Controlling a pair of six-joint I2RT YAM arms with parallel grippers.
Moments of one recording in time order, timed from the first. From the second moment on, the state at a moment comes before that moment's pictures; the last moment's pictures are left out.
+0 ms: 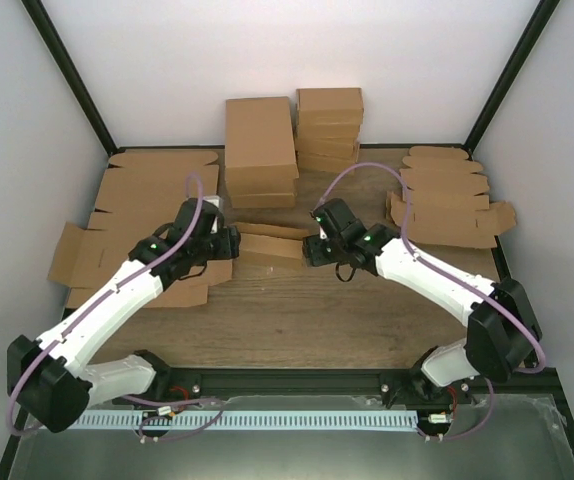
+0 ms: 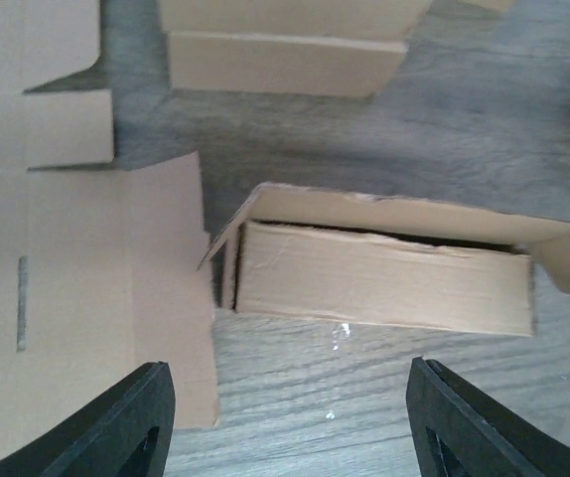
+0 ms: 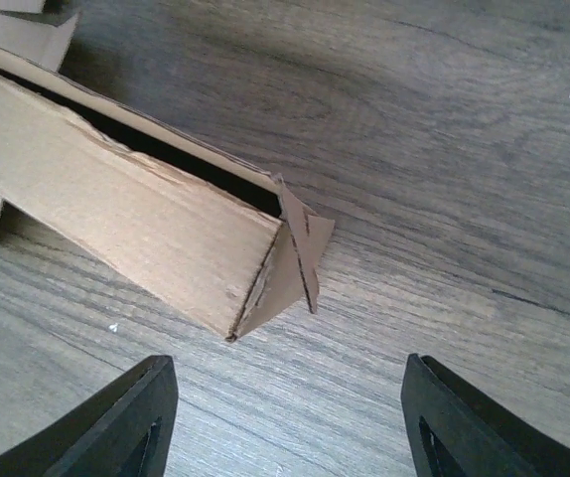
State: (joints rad) left arm -0.57 1.15 0.99 -0.62 -0.10 -0.50; right arm 0.72 1.44 1.08 -0.57 0.07 0.41
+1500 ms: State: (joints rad) left arm -0.44 1.56 1.09 -0.52 -0.09 -0.32; right arm 0.67 1.66 1.12 -0.38 -0.04 0.38
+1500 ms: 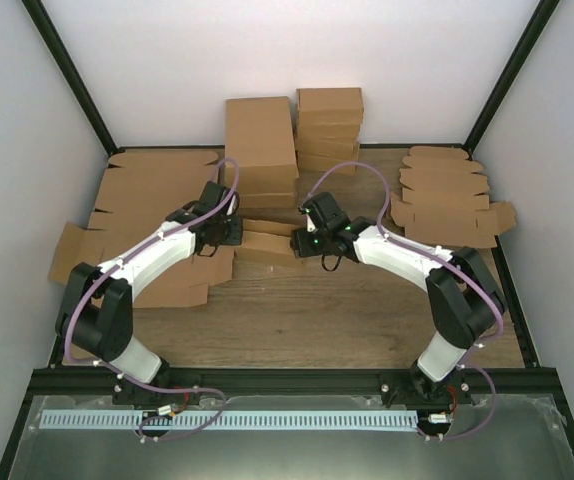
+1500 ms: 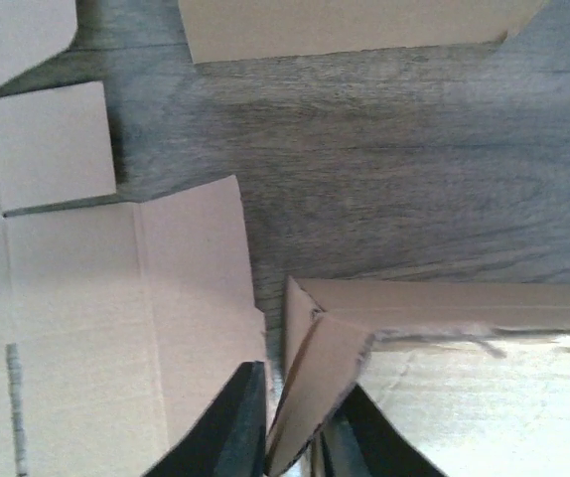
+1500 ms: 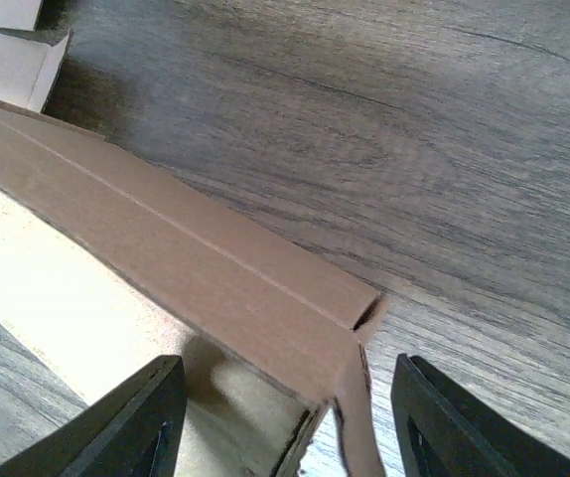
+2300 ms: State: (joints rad) left arm -0.44 1.56 1.08 -0.49 -0.04 -0.37; right arm 0.65 1.68 1.13 -0.35 -0.06 0.38
